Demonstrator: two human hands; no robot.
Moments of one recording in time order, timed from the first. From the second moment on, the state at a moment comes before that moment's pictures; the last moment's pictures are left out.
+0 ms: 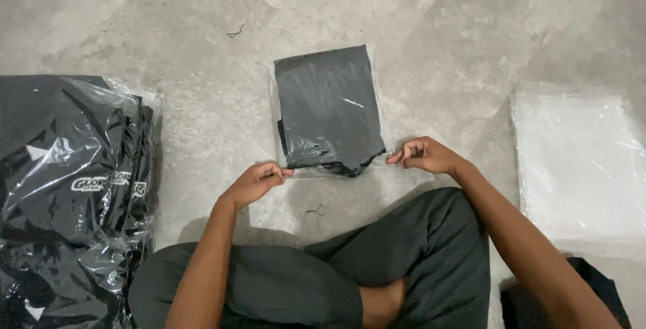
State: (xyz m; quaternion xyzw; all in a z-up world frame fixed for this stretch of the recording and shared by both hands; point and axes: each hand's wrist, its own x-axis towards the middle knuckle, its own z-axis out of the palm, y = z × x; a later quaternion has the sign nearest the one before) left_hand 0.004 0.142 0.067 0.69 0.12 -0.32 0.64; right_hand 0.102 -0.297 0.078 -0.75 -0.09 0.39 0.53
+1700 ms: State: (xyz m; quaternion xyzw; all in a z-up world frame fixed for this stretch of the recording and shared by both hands) left_hand -0.006 0.109 0.066 0.63 0.44 -0.29 0.57; right_hand 0.143 -0.302 0.034 -0.79 0.26 0.45 0.33
